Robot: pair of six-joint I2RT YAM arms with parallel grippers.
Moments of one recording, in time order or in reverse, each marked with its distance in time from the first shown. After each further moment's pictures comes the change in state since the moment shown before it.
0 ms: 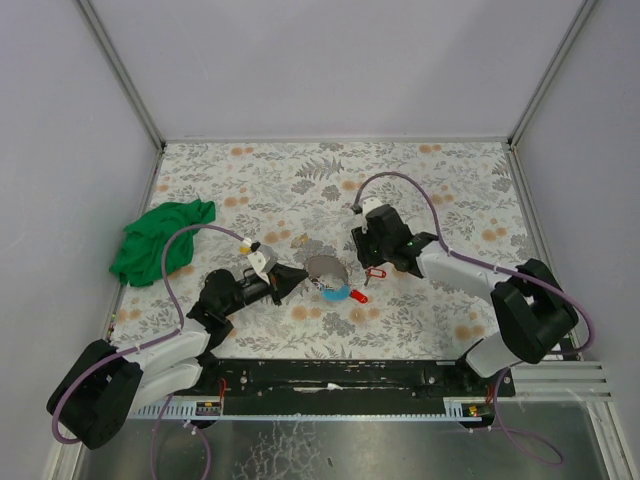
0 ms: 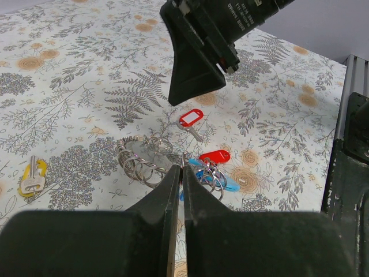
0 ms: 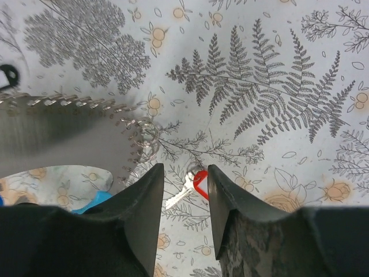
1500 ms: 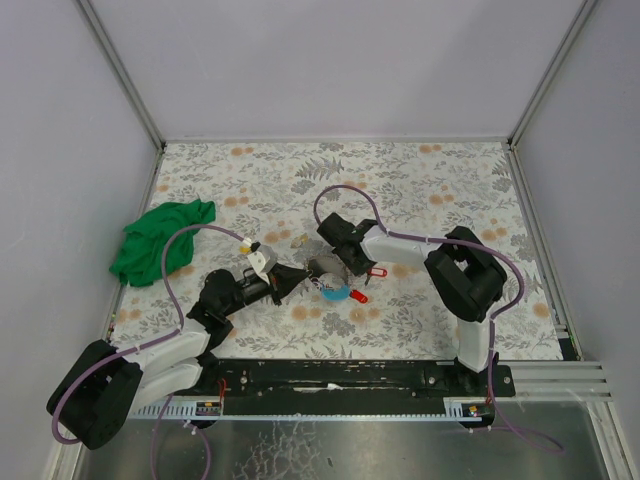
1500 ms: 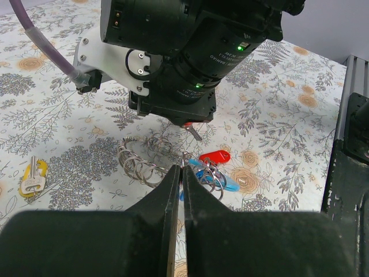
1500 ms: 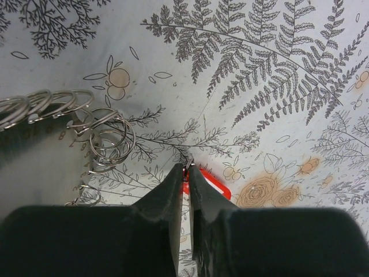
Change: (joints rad) left arm 0.000 -0.002 0.000 0.000 -0.001 0.000; right arm 0.187 0.437 0.426 -0.531 0.363 -0.088
